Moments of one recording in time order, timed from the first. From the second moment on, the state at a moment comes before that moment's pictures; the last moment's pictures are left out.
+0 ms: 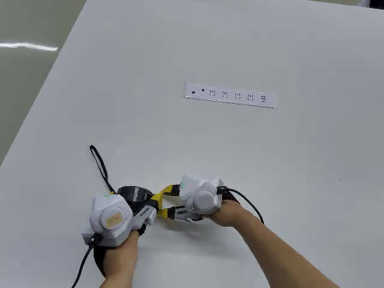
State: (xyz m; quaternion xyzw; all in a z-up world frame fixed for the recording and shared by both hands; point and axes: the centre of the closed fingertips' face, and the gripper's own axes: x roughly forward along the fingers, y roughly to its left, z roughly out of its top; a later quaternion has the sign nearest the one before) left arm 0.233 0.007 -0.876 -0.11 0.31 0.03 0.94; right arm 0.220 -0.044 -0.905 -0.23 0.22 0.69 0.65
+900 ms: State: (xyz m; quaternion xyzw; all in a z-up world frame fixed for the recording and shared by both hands) left arm 0.220 0.009 -0.849 -0.04 0.30 -0.07 0.95; right arm 0.213 -0.061 -0.880 -0.21 0.25 0.65 0.69
